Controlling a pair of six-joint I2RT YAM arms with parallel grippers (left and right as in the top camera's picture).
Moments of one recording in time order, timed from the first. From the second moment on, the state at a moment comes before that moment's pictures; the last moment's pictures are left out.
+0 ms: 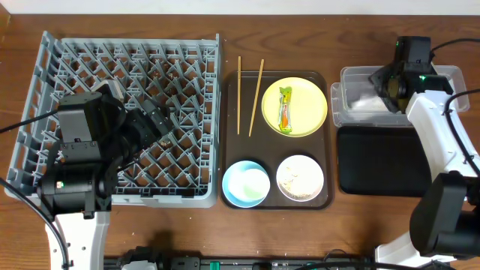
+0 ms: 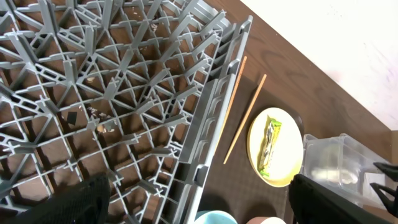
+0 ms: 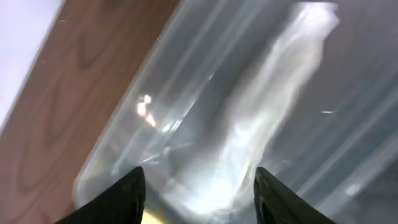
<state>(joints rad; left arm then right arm) 0.06 1.03 1.16 -0.92 0.26 -0.54 -0.06 1.74 1.34 -0.59 0.11 0.90</state>
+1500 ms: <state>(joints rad) 0.06 1.03 1.16 -0.92 0.26 -0.54 0.21 1.64 1.34 -0.63 0.18 0.68</state>
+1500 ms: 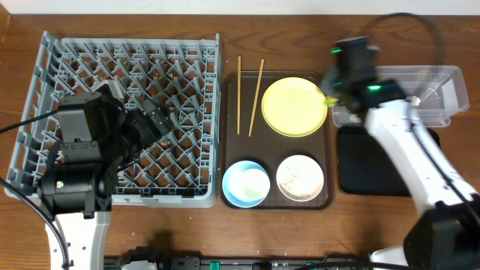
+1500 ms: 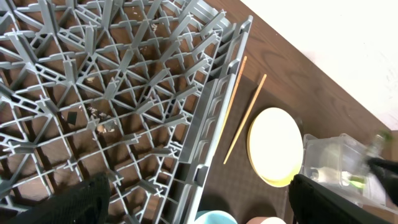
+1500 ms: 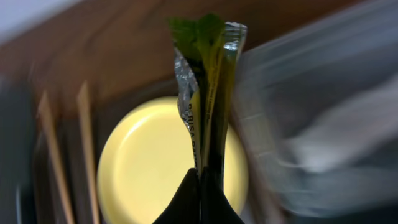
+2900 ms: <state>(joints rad) 0.06 1.03 1.16 -0.99 0.26 -0.51 0.57 1.53 1.24 -1.00 -0.39 0.04</state>
